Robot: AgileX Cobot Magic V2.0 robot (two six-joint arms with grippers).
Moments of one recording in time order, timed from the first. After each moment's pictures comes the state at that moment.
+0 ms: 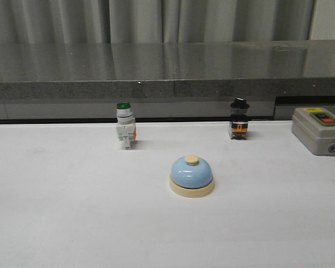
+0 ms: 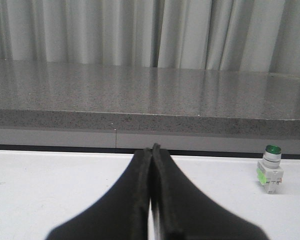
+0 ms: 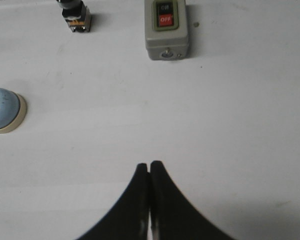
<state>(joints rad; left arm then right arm) -0.03 0.00 0.00 0.06 0.04 -0.13 0.09 0.72 -0.63 -0.02 0.73 0.19</state>
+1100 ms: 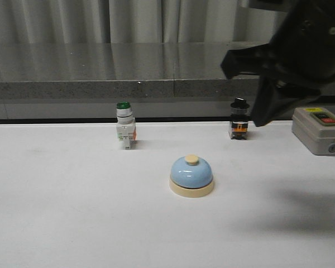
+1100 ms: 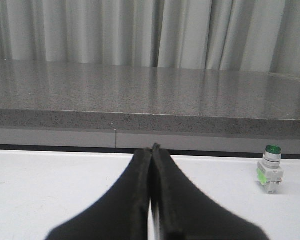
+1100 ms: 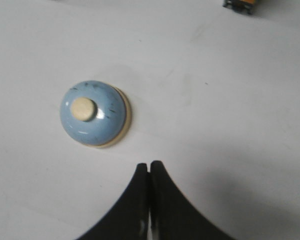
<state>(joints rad) -0.03 0.00 0.00 0.06 0.04 -0.13 0.48 1.48 -0.95 0.03 0.50 0.19</state>
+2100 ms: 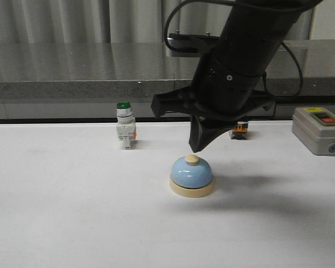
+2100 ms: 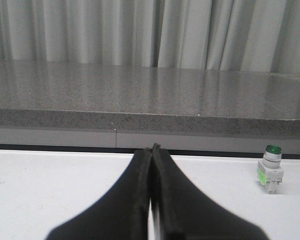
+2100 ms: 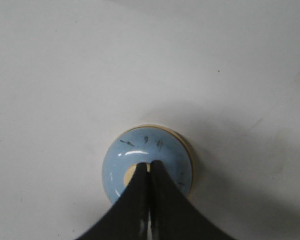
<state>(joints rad) -0.03 0.00 0.00 0.06 0.04 -0.13 0.58 1.80 -1.17 0.03 0.47 0.19</state>
